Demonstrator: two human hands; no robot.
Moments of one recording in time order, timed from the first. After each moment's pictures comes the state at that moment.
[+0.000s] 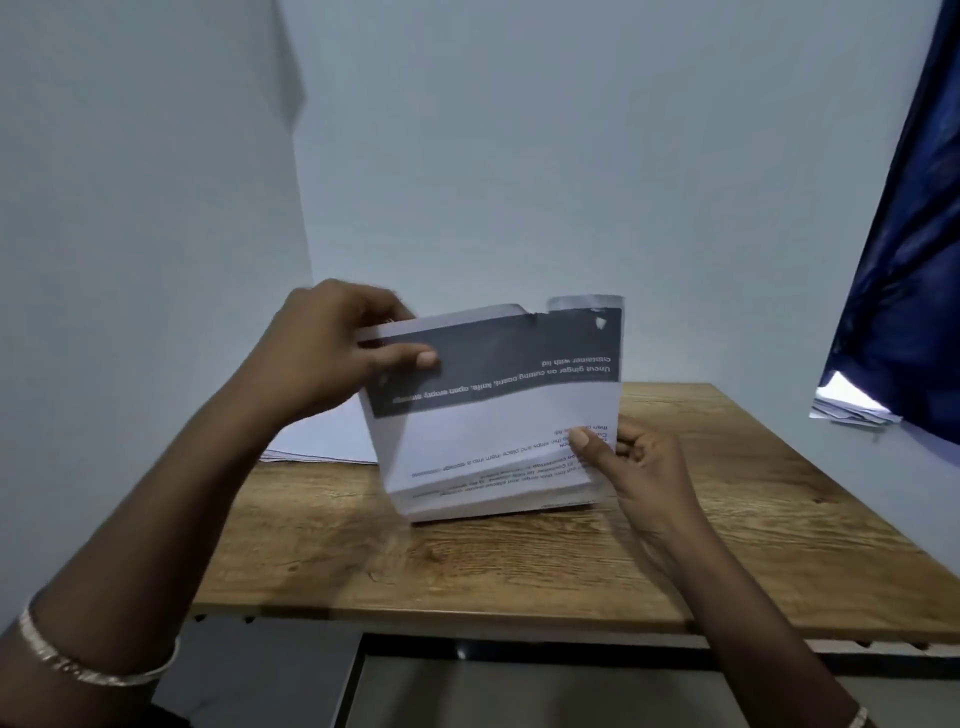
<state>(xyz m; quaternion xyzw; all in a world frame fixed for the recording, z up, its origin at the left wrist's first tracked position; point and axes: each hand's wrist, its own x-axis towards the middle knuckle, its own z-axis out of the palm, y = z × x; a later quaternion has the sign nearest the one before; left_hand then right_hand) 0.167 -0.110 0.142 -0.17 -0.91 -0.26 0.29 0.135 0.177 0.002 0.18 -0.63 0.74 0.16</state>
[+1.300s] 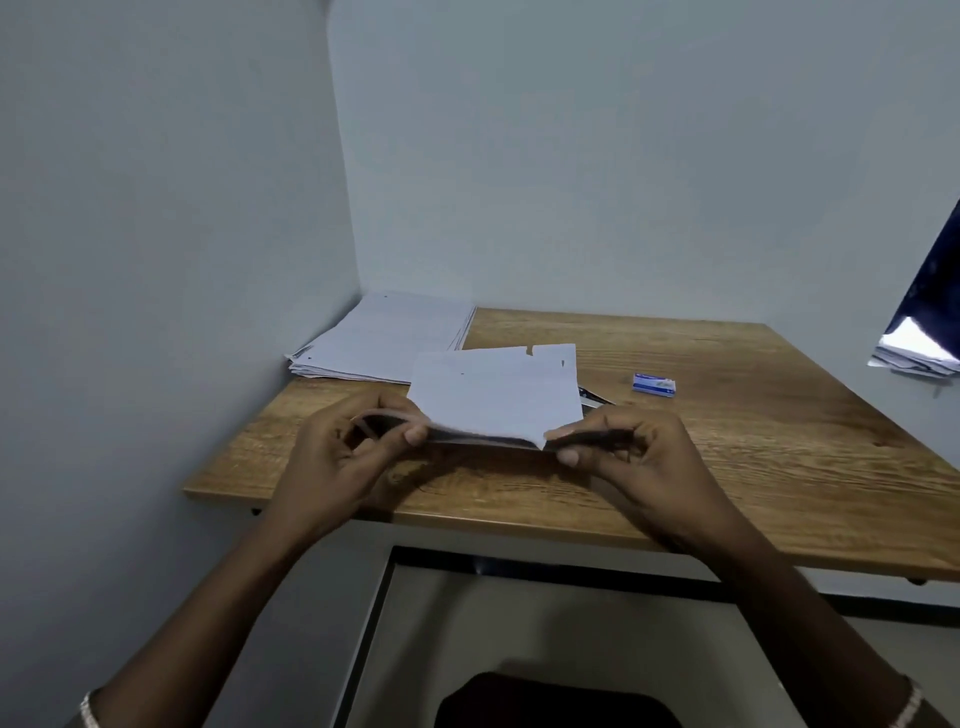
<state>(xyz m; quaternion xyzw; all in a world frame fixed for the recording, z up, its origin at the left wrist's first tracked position) 0.200 -0.145 -0.021 -0.21 -0.79 -0.52 0.26 0.159 0.154 -0.034 0.30 -0.73 0.61 0.08</state>
